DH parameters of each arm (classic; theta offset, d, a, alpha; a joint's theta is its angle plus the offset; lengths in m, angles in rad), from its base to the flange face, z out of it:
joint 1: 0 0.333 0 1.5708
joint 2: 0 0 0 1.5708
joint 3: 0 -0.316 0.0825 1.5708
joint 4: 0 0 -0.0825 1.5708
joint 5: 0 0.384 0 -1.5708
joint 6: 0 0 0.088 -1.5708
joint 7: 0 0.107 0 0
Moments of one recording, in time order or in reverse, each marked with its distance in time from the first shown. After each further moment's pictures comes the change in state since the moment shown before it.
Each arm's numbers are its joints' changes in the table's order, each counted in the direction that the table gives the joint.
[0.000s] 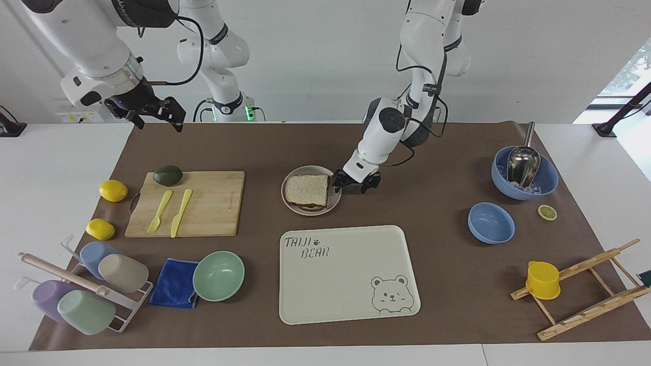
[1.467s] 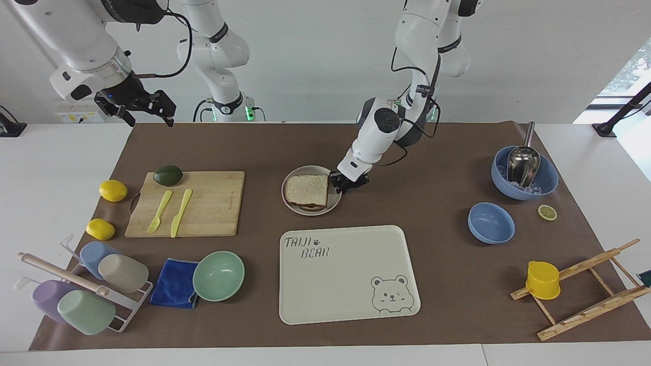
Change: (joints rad) left arm -0.037 -0.012 -0.001 -0.003 -0.070 -0.026 0.009; right arm 0.020 0.063 0.073 0.087 0.000 -0.084 -0.118
